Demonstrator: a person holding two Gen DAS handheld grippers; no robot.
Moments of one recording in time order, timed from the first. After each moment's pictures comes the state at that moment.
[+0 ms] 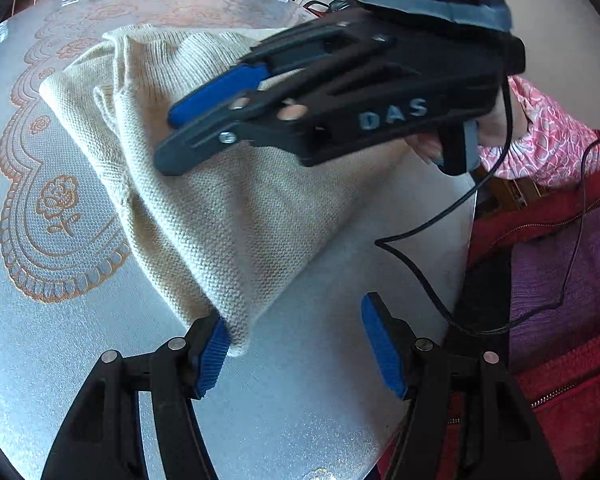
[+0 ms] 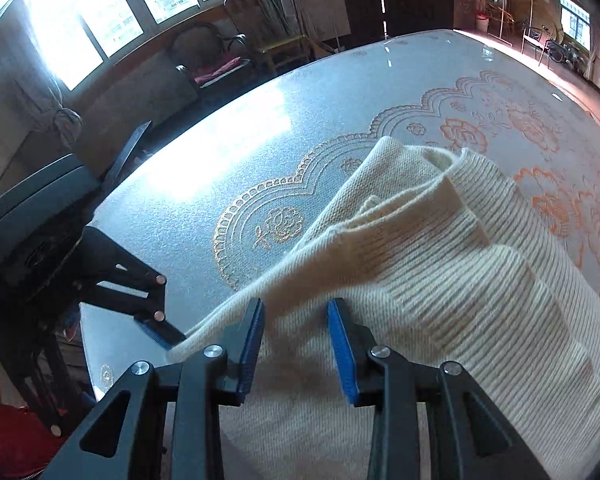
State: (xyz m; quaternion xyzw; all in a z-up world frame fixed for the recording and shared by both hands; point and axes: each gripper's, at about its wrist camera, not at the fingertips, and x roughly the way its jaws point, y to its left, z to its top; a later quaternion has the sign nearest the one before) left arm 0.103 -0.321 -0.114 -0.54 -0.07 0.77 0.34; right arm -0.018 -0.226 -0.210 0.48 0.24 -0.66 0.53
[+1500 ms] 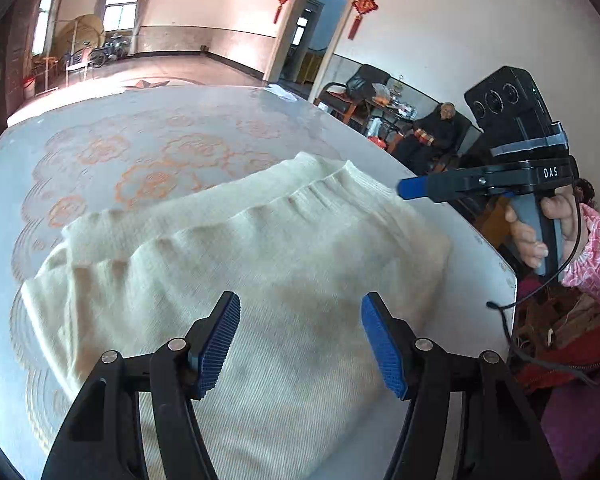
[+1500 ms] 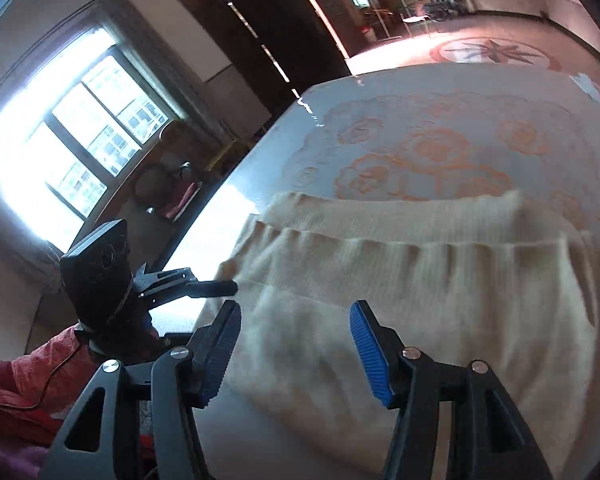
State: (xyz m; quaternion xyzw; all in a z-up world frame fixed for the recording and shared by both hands) left arm 0.042 -0.230 -0.015 -0.39 -0.04 0.88 0.28; right arm -0.103 0.018 -0.132 0.49 -0.06 -0.76 0.43
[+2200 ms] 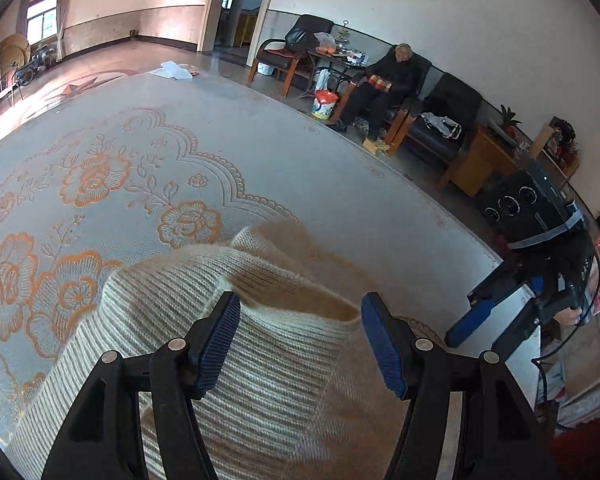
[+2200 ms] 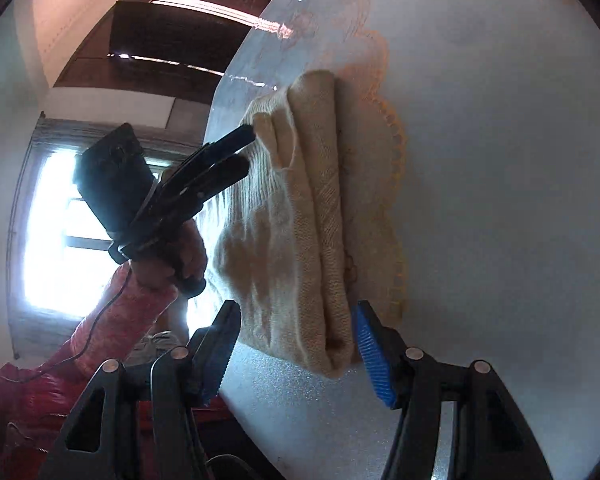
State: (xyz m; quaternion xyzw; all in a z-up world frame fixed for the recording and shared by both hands) left arm -0.141 -0.014 -0.053 -0.44 0.04 0.83 0.35; right arm -0.177 0.199 -0.238 0.62 -0.27 -0.61 0.42
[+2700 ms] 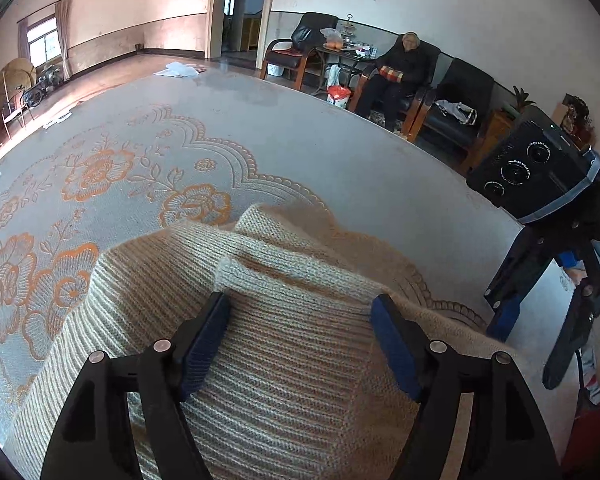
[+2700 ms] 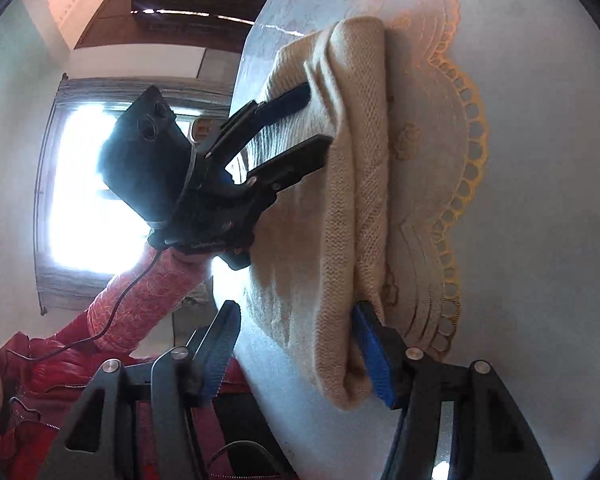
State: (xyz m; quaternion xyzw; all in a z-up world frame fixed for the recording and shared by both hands) left arm -0.132 -0.003 -0.082 -0.42 0.07 0.84 0.33; right arm -0.202 0.134 -0.250 0.65 -0.24 -0.51 0.51
